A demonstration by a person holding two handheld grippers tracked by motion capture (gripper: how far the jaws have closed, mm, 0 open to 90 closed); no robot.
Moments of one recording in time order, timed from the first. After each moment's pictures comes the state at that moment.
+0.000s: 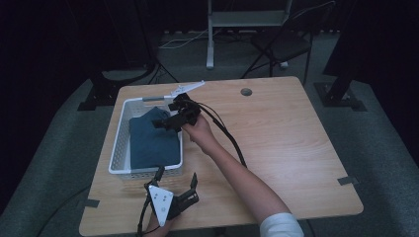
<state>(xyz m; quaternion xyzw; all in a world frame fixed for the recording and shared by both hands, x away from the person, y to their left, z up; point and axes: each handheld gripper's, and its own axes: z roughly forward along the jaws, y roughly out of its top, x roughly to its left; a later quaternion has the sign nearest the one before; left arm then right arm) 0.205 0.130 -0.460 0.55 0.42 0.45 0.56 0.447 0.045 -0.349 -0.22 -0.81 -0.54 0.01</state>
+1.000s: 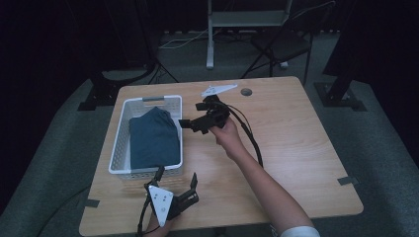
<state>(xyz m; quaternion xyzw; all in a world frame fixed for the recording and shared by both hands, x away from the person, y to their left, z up) 0.205 0.130 -0.460 0.55 0.42 0.45 0.56 0.424 -0.034 -0.338 -0.26 -0.80 -0.54 -0.03</state>
